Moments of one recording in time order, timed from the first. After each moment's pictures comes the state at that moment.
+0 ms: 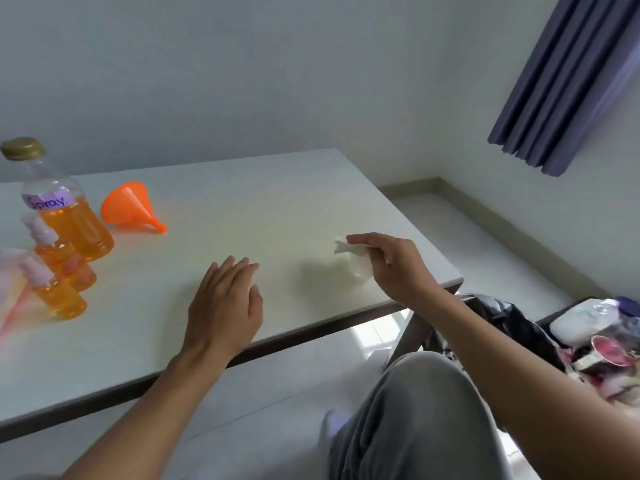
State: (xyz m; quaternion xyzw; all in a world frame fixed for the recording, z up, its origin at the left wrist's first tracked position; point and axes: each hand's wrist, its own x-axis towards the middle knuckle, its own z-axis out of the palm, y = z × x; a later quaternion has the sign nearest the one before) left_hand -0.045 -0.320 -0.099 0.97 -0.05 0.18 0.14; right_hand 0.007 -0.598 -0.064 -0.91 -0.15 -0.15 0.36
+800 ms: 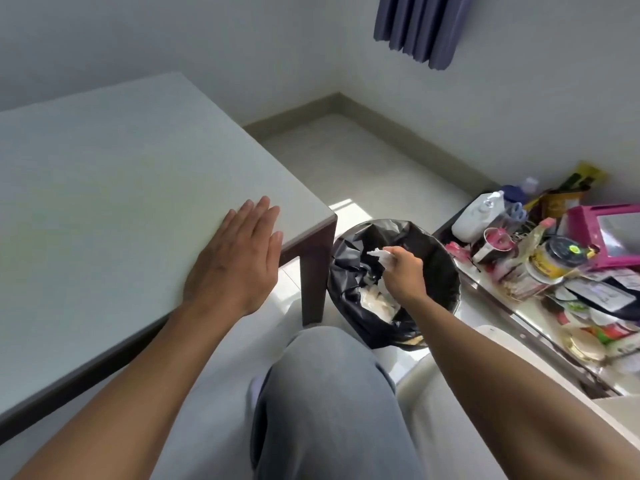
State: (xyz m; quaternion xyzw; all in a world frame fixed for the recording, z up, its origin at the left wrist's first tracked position) left_hand 0.010 -0.551 -0.120 0.96 -0.26 0.07 0.11; right_hand -0.027 -0.831 -0.247 -0.87 0.31 -0.08 0.38
